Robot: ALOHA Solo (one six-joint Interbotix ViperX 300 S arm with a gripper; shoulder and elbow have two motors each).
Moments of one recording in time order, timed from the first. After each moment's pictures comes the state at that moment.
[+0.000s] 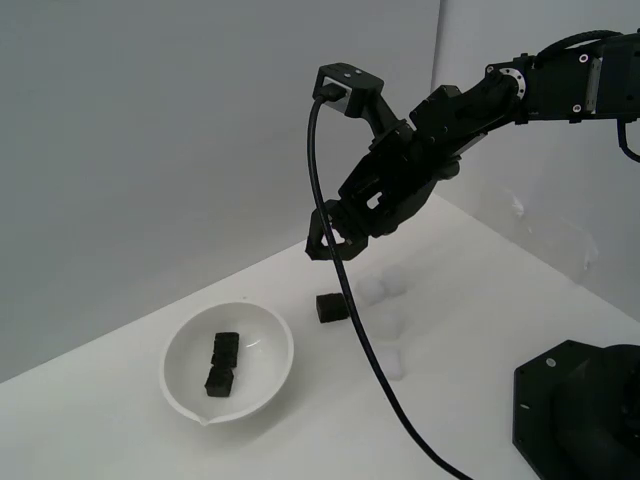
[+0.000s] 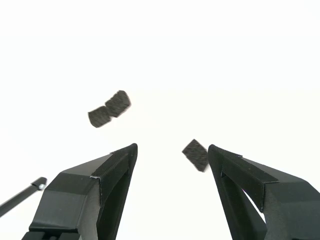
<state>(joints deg) -27.4 116.9 116.5 135.6 135.8 -22.9 35.2 12.7</state>
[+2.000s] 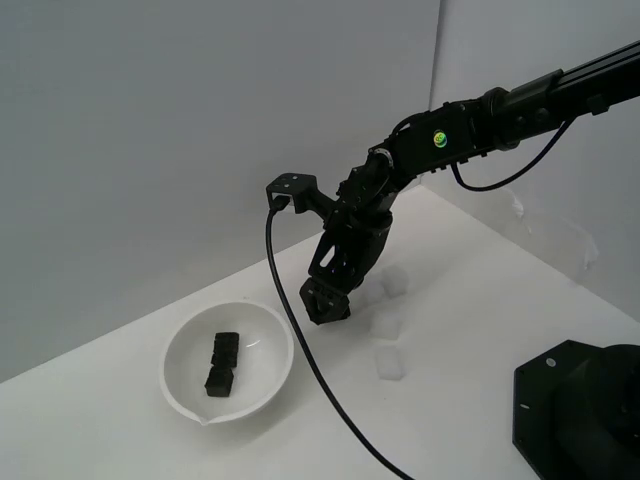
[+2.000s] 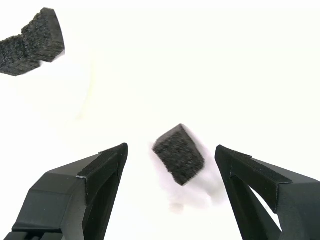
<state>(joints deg) -27.9 91.8 91.5 131.0 131.0 -20.5 36.1 23.9</state>
